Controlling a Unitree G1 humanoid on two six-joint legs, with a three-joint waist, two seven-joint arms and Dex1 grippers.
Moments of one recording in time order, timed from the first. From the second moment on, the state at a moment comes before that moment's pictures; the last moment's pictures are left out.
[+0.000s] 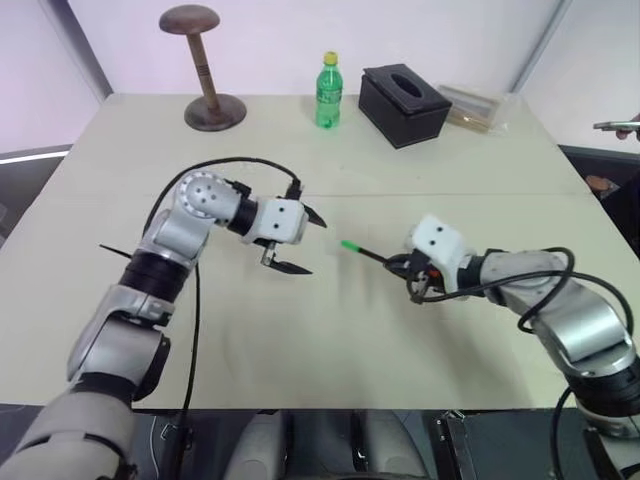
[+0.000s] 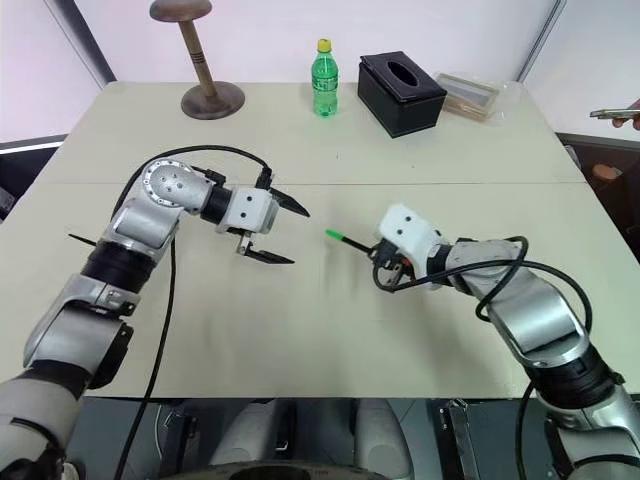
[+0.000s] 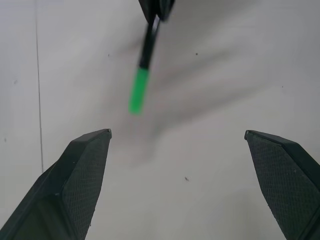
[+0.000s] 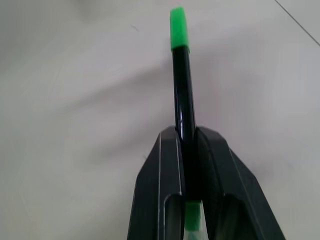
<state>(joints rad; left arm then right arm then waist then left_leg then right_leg) -0.89 0.54 -0.32 0.38 0.01 -0.16 -1.39 -0.39 -0.80 0.12 -0.51 0.28 0.97 0.70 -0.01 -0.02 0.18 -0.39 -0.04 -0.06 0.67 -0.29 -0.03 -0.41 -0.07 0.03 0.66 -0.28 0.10</state>
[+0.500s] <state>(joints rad) -0.68 0.56 -0.26 0.07 0.01 0.22 -1.12 -0.10 -0.61 -0.23 -0.62 0.18 1.23 0.32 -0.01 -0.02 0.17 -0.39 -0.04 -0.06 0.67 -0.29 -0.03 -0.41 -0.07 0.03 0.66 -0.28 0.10</state>
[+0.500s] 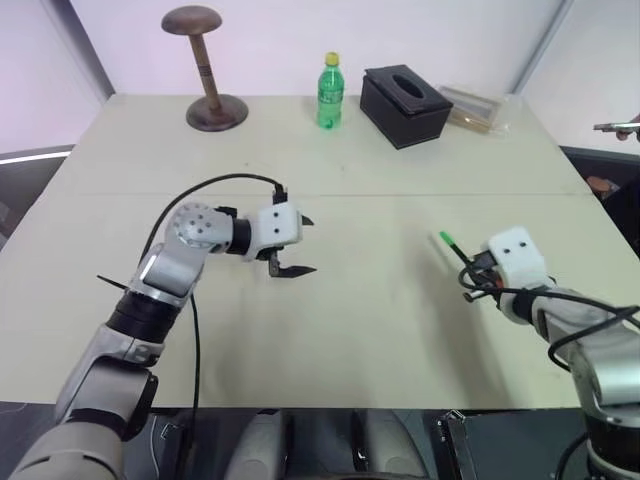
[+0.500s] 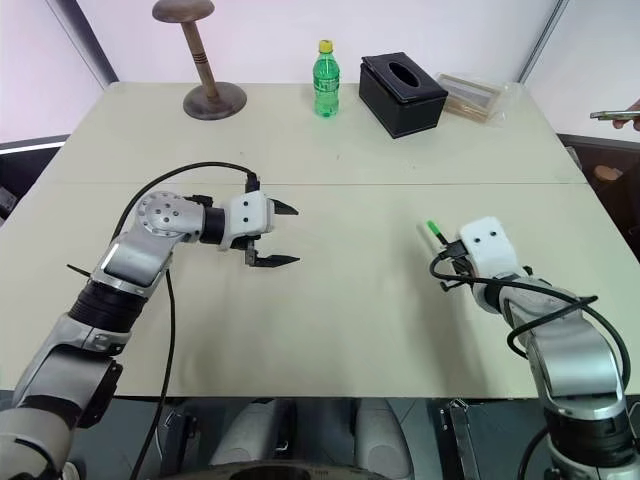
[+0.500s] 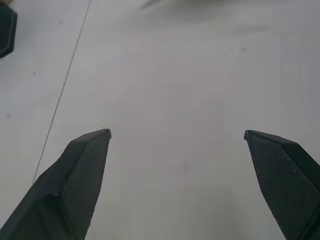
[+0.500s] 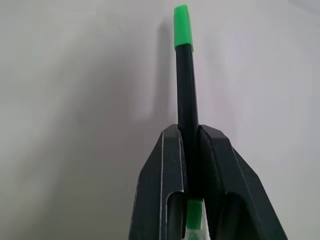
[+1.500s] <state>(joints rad) -0.75 0.57 -0.33 0.08 -0.07 0.23 -1.27 0.01 -0.81 -0.31 -0.94 0.27 1.36 0.43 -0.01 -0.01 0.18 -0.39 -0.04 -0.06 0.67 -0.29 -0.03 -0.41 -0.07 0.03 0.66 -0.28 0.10</state>
